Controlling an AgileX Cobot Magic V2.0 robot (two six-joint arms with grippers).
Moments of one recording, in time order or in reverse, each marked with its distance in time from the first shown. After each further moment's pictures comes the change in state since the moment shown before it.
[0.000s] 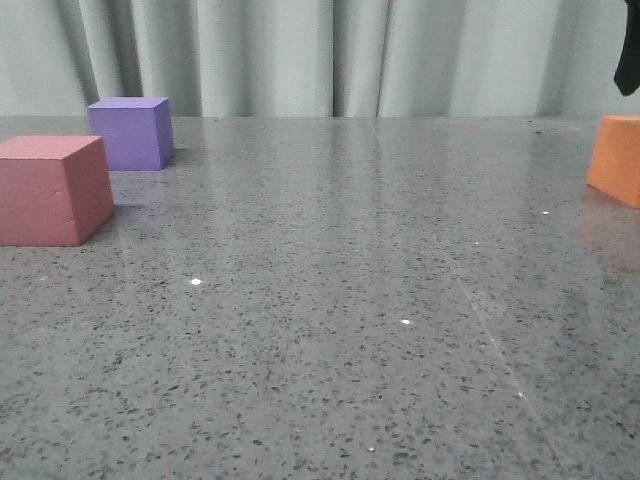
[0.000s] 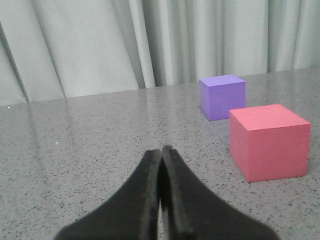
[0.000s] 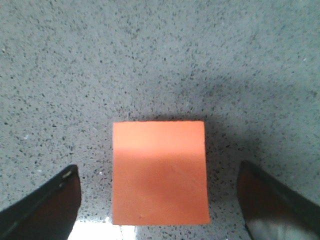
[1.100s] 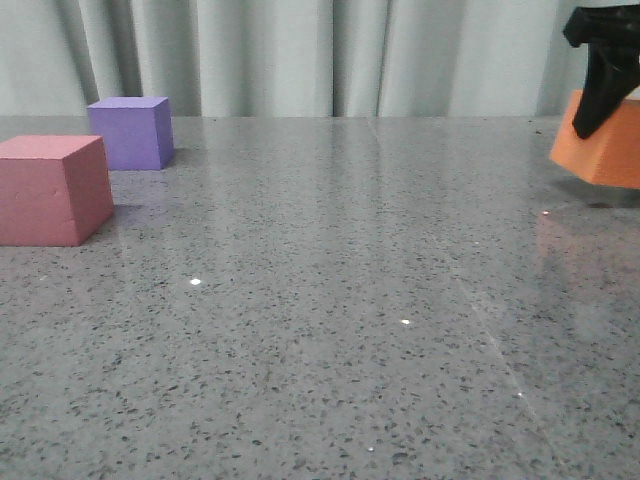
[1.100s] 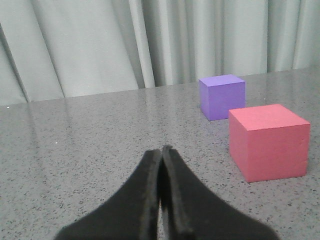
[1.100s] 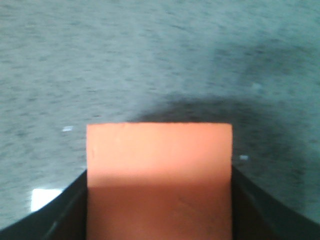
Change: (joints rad) left arm 0.000 0.000 0.000 0.000 0.000 0.000; right arm 0.063 0.080 -0.002 0.129 0.010 0.003
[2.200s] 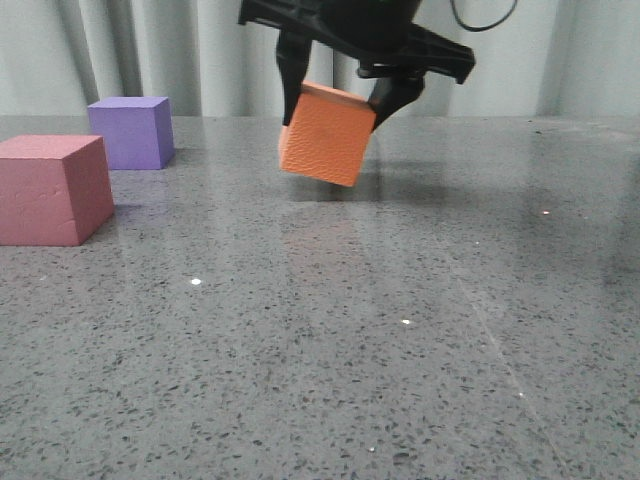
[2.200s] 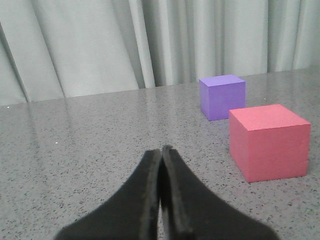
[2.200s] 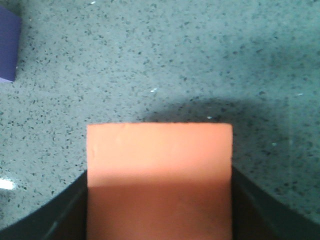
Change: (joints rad) left arm 0.000 0.000 0.000 0.000 0.000 -0.002; right arm 0.547 0.286 -0.371 -0.259 -0.001 0.716
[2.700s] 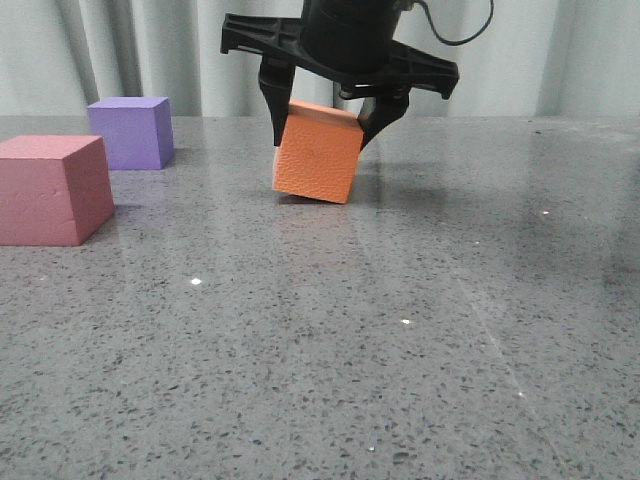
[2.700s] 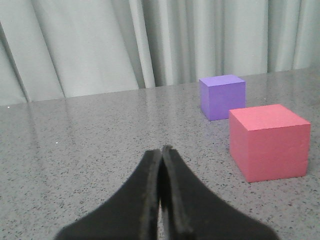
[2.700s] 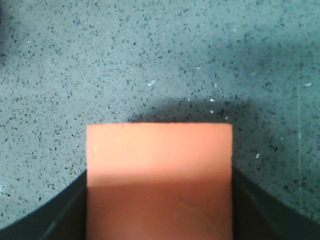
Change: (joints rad) left arm 0.000 0.000 0.000 0.000 0.000 0.000; right arm 0.034 0.034 -0.013 -0.080 0.018 0.089
